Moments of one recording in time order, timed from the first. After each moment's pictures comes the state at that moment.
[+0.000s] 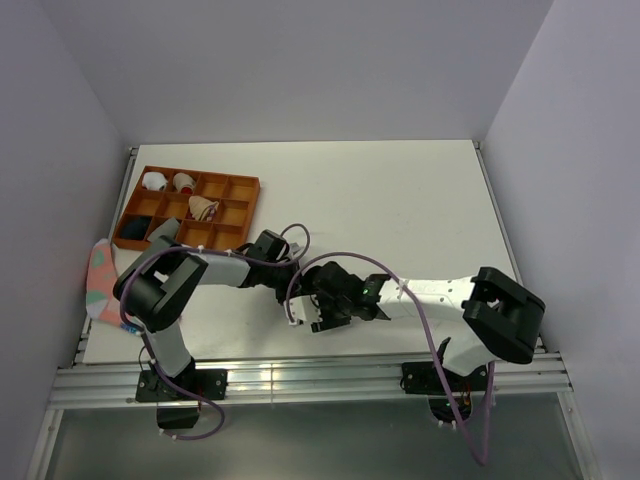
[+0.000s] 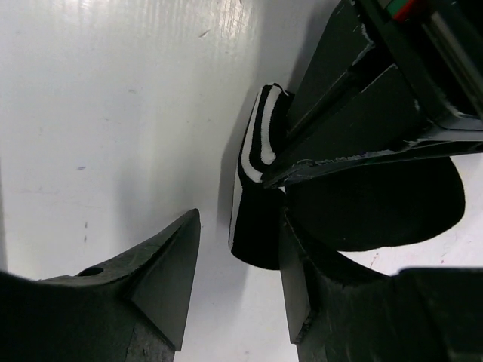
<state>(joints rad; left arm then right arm) -0.65 1.78 0.76 0.02 0.68 -1.01 1.03 1.46 0.71 -0.26 -0.15 -0.78</state>
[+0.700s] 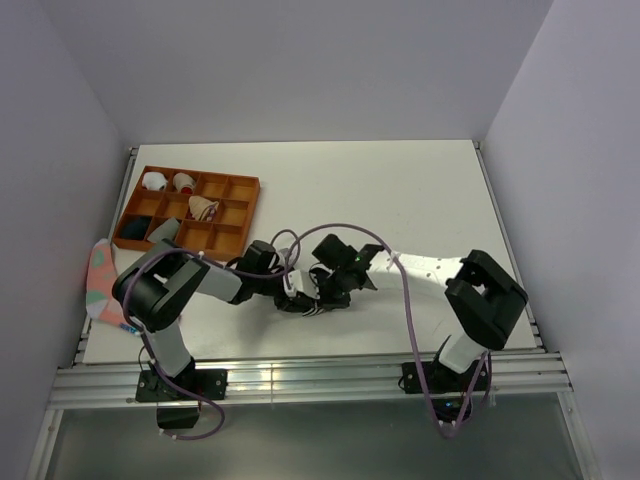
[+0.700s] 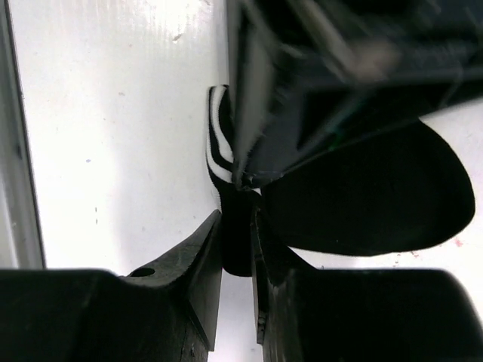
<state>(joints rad) -0.63 1.79 0.60 0.35 0.73 -1.20 0.90 1.58 0.89 -0.46 -0.33 -0.74</state>
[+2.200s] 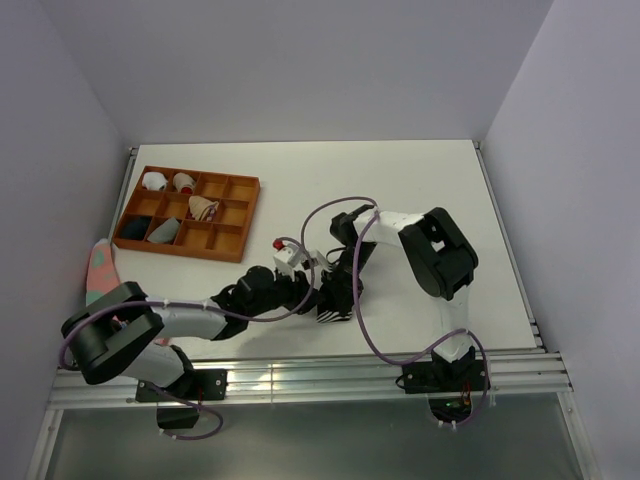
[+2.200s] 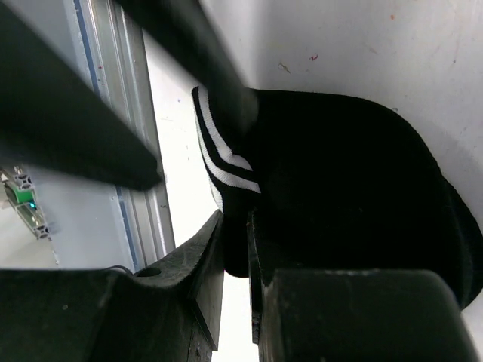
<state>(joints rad) -0.92 1.39 0.35 0.71 0.10 -0.55 0.59 2.01 1.25 -1.10 -0.80 -0.88</state>
